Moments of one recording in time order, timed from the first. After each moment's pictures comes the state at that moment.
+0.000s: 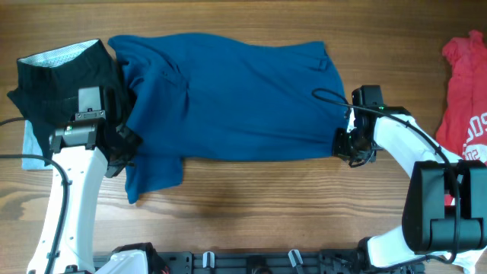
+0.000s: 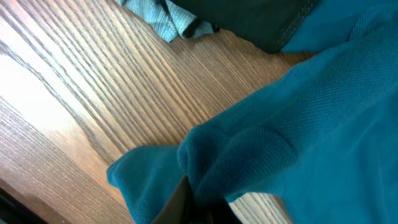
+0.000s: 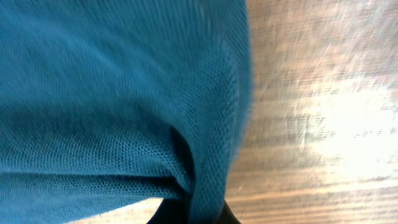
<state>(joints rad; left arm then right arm) 0.10 1.31 1.03 -1.09 -0.11 -0.79 0.01 1.70 0.90 -0.75 -0.06 0.24</state>
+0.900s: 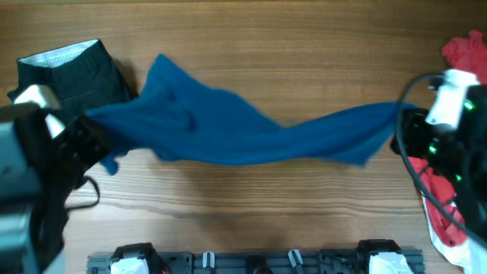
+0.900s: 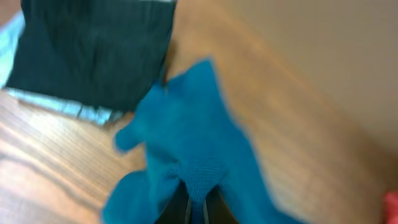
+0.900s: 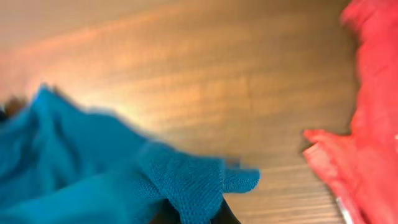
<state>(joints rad) 0.10 1.00 1.55 -1.32 0.02 -0.57 0.01 1.03 1.58 -1.30 -0.02 0.23</state>
